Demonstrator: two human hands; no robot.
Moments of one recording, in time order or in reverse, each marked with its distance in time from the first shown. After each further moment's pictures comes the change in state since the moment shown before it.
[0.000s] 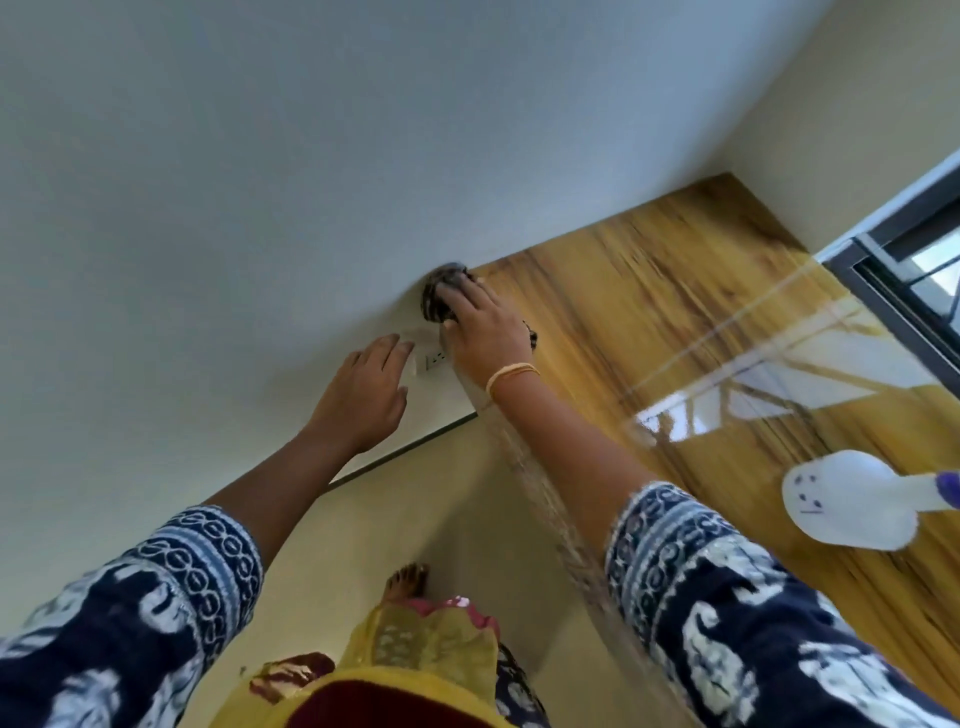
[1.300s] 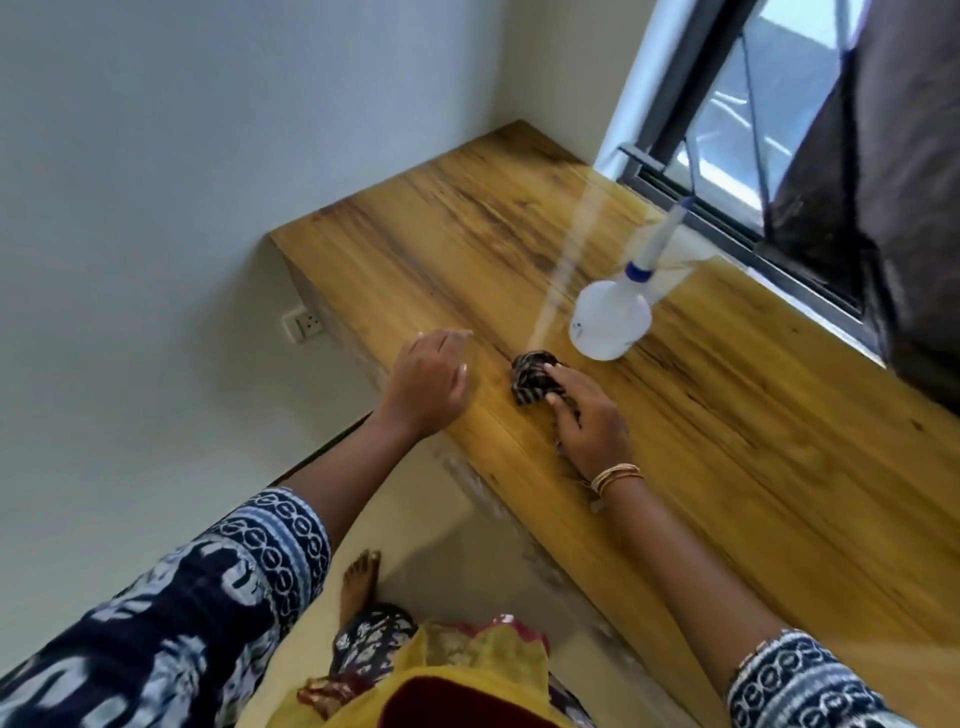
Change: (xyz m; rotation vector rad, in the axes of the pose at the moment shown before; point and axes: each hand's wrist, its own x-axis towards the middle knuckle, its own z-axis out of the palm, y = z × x) left_hand -0.052 0.292 0.021 -0.236 0.193 0.273; right_hand -0.378 0.155 -0.109 0.360 0.334 0.331
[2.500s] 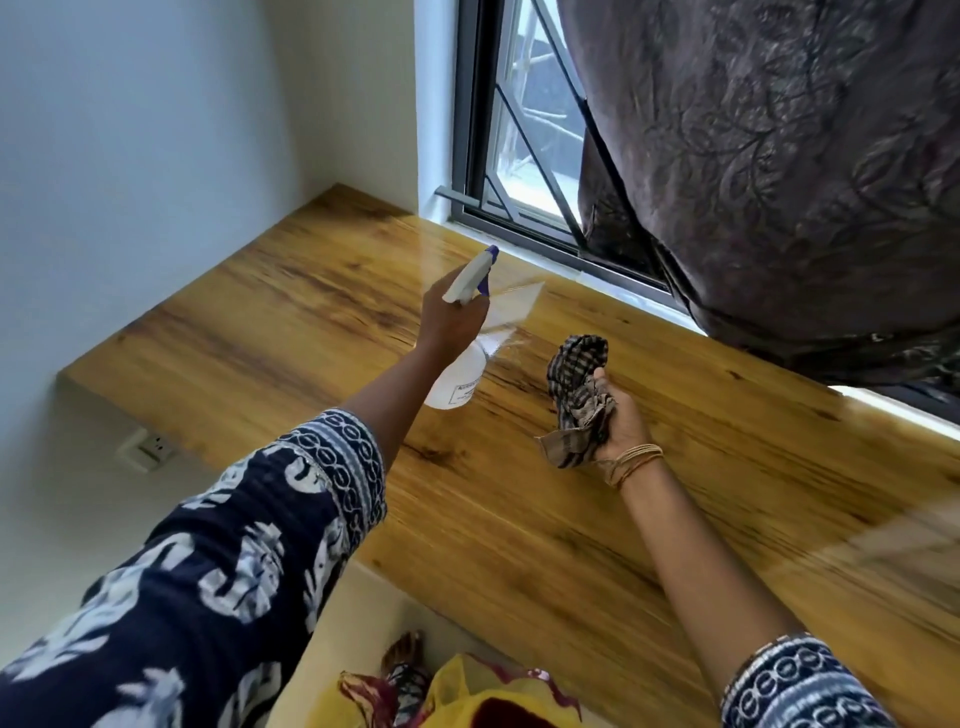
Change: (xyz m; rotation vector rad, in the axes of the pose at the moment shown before) left_hand 0.183 0.167 0.038 -0.928 -0.054 -0.173; right_hand 0.010 0.079 -0.142 1.350 0.441 0.939
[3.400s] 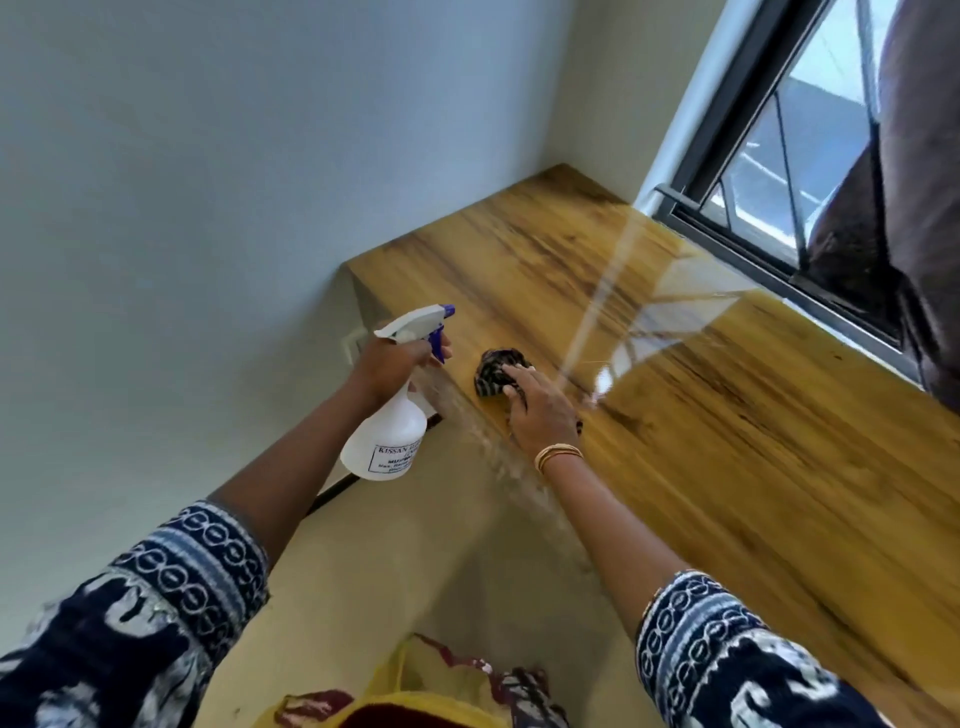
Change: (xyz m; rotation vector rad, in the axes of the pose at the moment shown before) left_hand -0.195 -0.046 -0.289 0.041 0.132 -0.286; right_hand -0.072 0.226 0.176 -1.490 -0.366 -0.858
